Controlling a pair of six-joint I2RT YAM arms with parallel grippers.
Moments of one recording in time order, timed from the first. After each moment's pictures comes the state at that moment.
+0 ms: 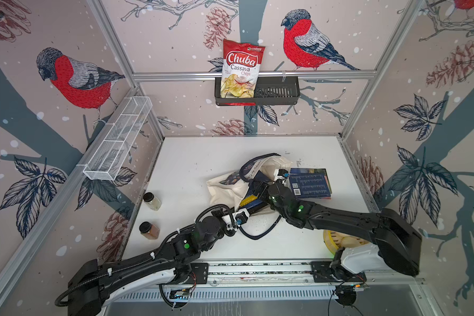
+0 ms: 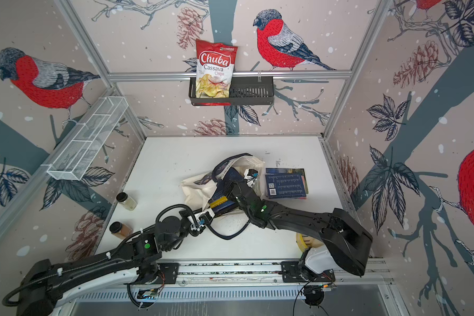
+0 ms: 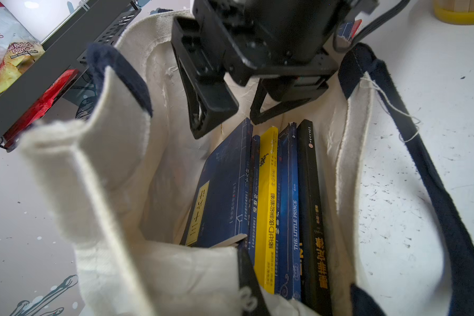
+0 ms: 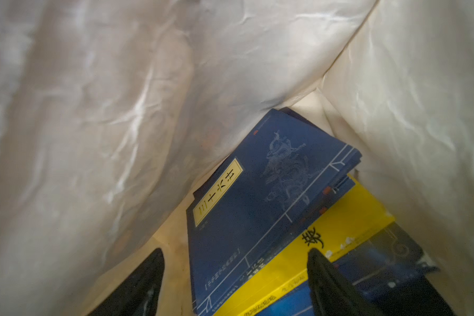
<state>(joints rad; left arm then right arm) -1.07 0.71 0.27 0.17 -0.37 0.59 1.00 1.44 0.76 0.19 0.38 1.02</state>
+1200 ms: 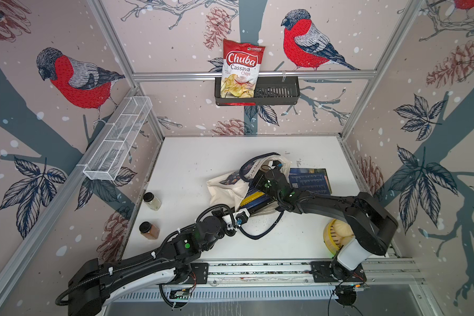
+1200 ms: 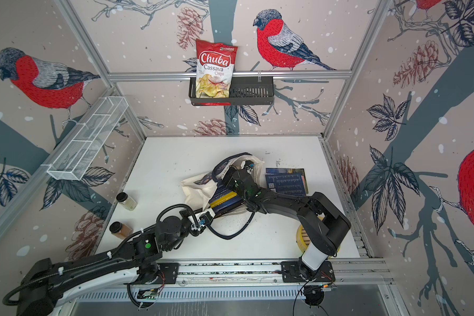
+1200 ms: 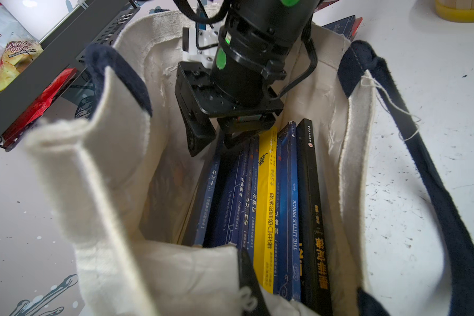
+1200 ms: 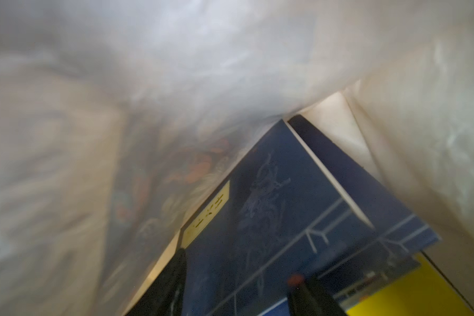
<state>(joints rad) -1.07 0.72 0.27 0.18 -0.38 0.59 0.85 1.67 0.90 0.28 0.16 1.02</state>
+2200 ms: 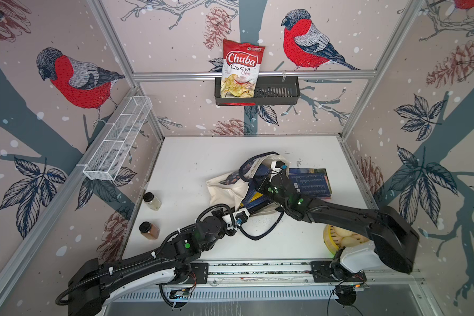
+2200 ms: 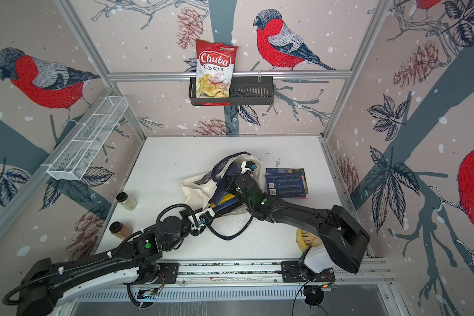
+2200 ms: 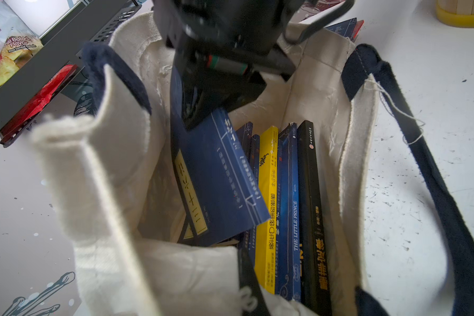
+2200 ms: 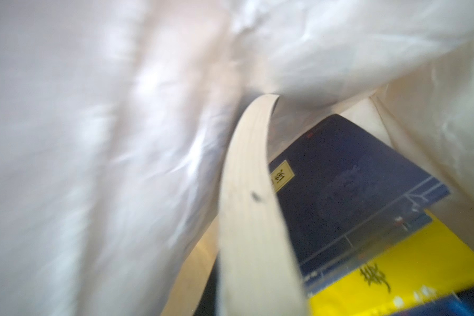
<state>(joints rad) -1.07 0.72 0.27 0.18 -0.38 0.57 0.94 1.39 0.80 0.25 0.23 0.99</state>
